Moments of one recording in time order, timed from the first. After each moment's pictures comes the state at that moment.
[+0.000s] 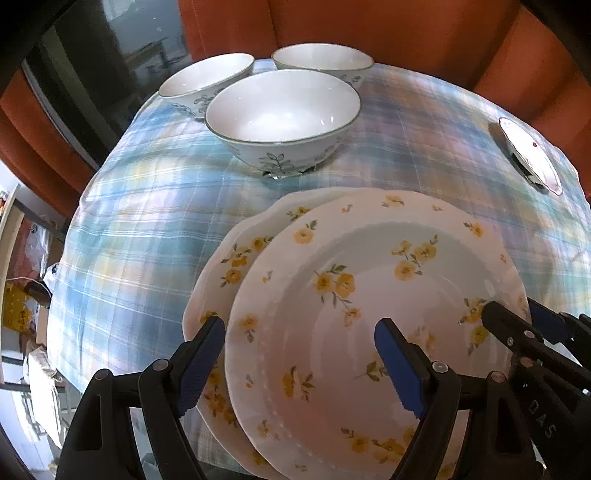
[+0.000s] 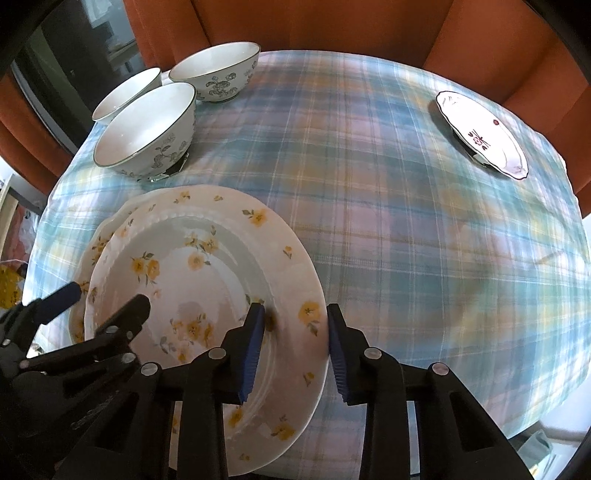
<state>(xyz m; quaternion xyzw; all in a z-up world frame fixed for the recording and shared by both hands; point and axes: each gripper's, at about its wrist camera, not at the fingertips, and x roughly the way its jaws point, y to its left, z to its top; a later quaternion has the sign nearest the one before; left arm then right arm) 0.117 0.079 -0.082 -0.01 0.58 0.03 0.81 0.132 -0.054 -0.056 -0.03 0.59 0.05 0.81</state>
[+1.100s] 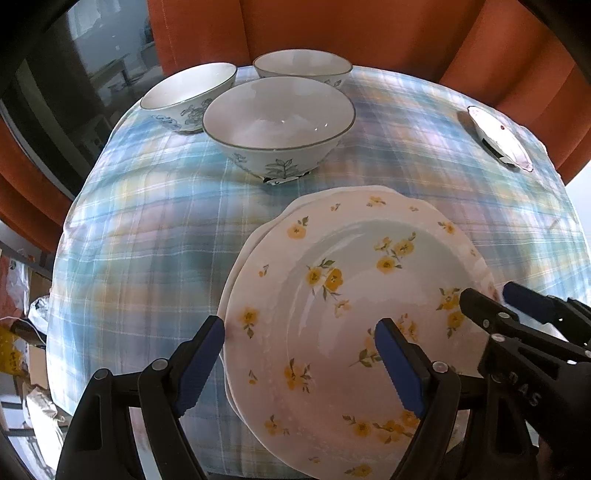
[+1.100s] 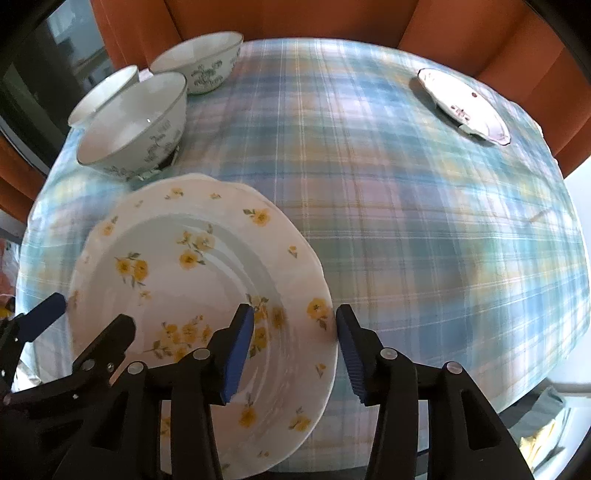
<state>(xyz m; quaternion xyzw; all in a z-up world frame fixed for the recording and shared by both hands) 0.114 0.111 -0.075 0.01 0.57 -0.05 0.82 0.120 -0.024 -0.060 0.00 0.59 -0.02 0.81</state>
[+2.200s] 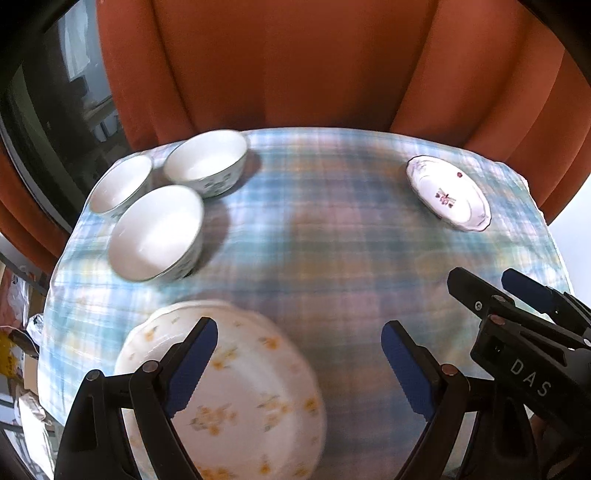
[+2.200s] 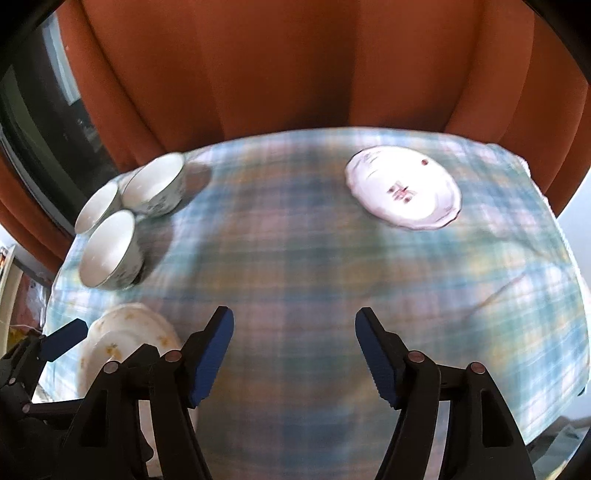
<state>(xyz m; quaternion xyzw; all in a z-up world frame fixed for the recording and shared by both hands) 0.162 -0.044 -0.013 0.00 0.51 -0.03 0.86 0.163 -0.177 0.008 0.04 0.48 0.02 0.87</state>
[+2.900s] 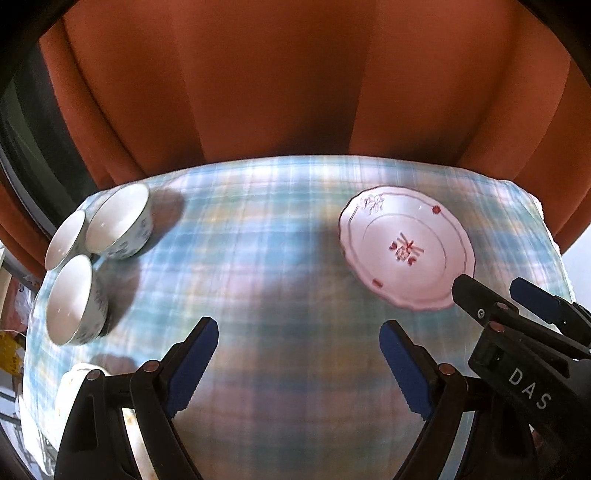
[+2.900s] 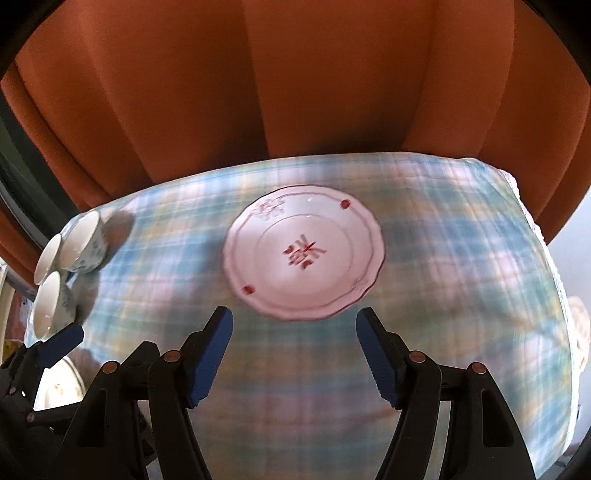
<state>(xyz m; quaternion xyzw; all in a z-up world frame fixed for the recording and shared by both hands) 0.251 -0.186 -0.027 0.02 0.49 0.01 0.87 0.256 -0.328 -0.006 0.05 0.48 0.02 0.88</state>
